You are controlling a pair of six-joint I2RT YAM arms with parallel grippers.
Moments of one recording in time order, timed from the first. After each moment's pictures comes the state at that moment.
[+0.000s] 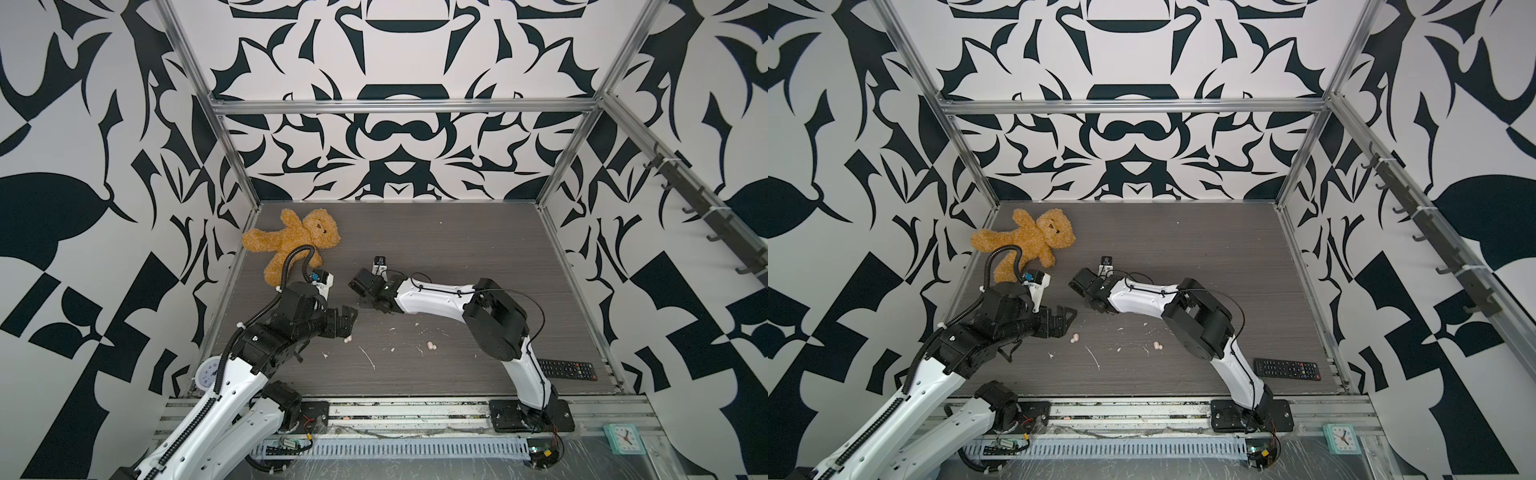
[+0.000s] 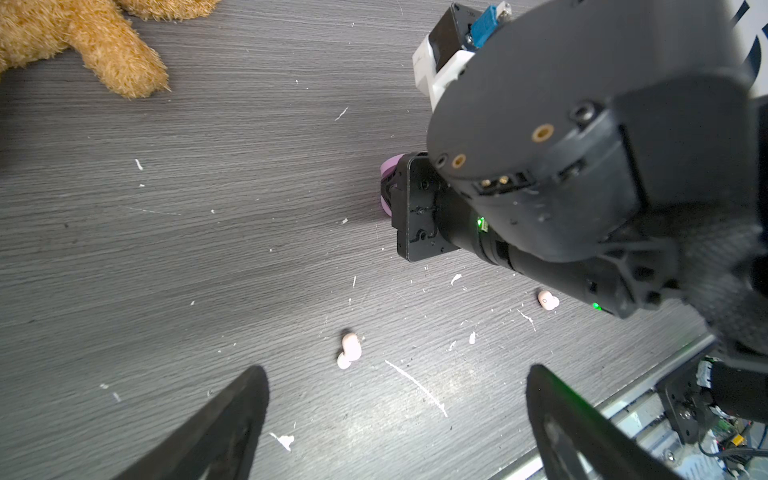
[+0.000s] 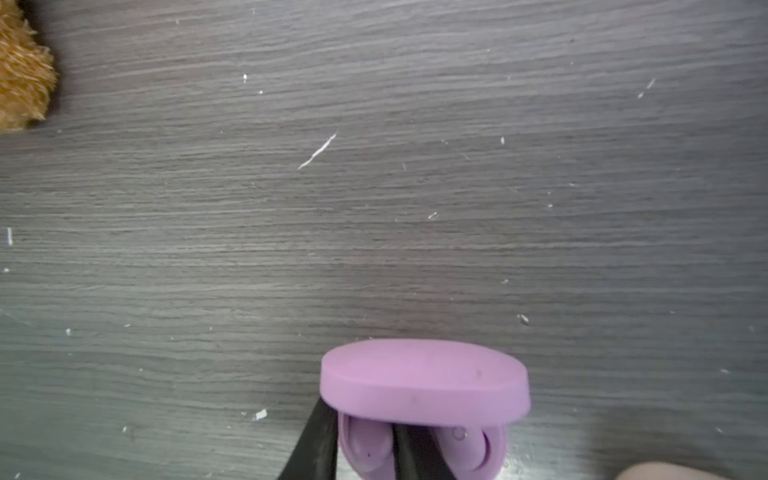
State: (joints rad) left arm -0.54 0.72 0.71 -0.75 0.09 -0.37; right arm 1.00 2.16 1.59 -0.50 0.36 0.95
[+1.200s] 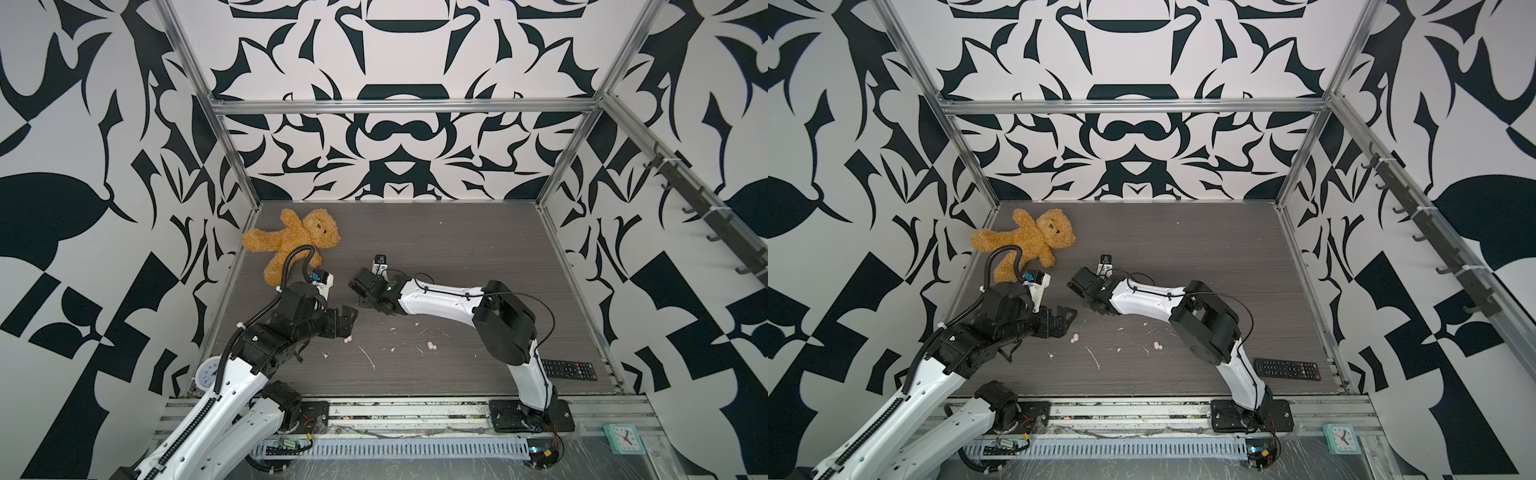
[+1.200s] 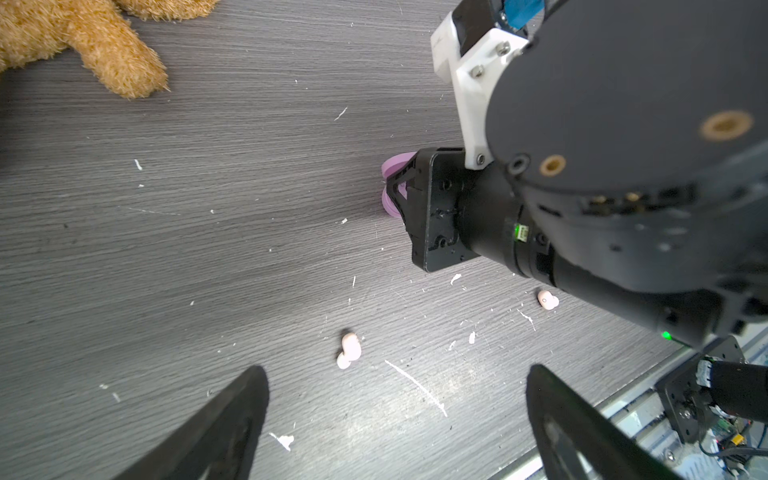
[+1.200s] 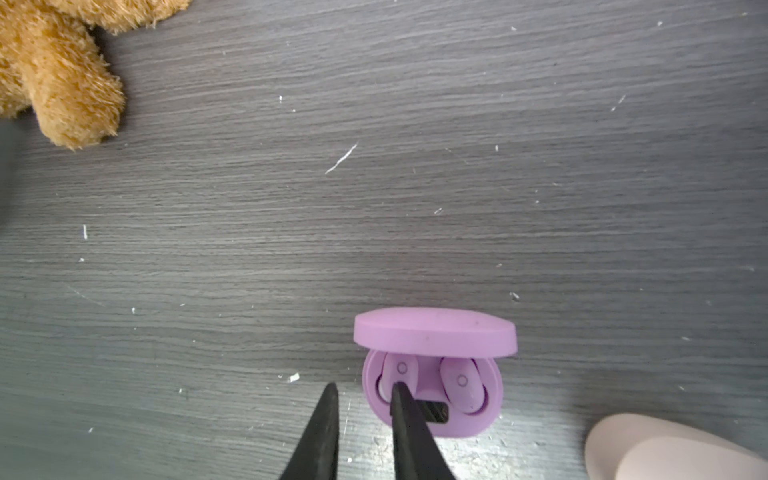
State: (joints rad) left arm -0.54 0.72 0.71 -0.75 0.09 -0.37; right arm 1.02 2.10 1.56 -0.51 0.37 0.97
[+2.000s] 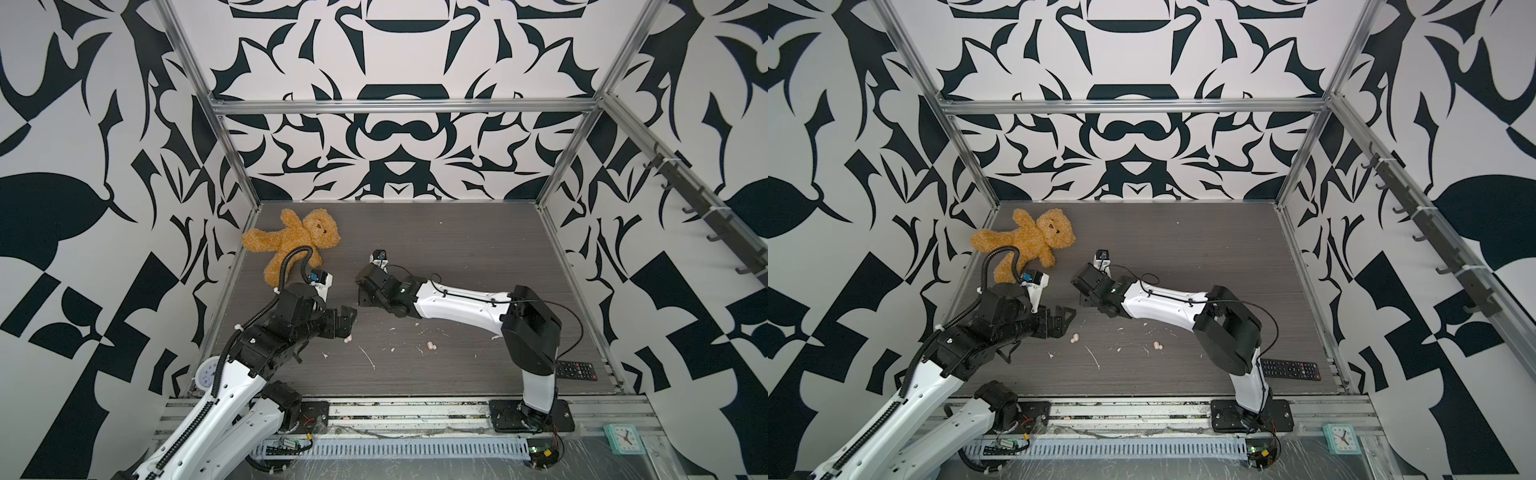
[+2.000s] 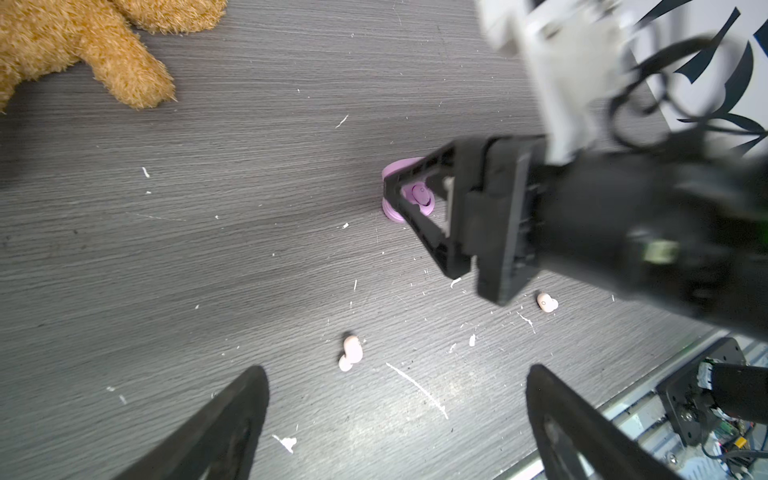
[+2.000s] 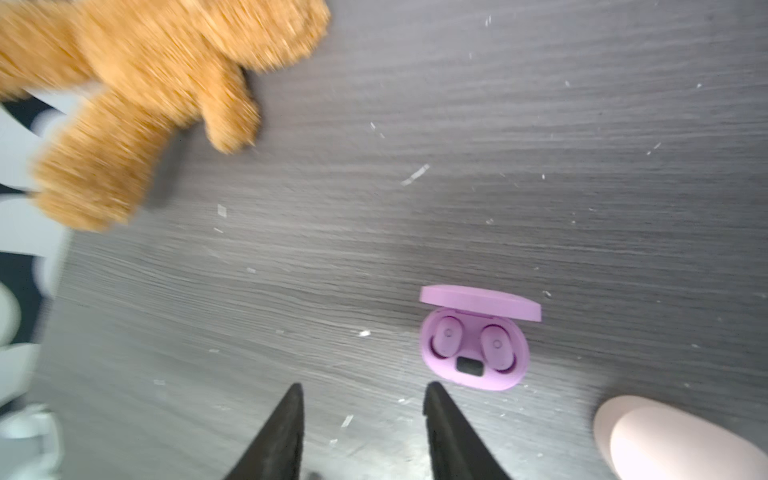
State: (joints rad) left arm -0.54 0.70 0.71 -0.75 0.08 -0.37; right arm 1.03 1.91 1.45 -0.38 0.28 0.87
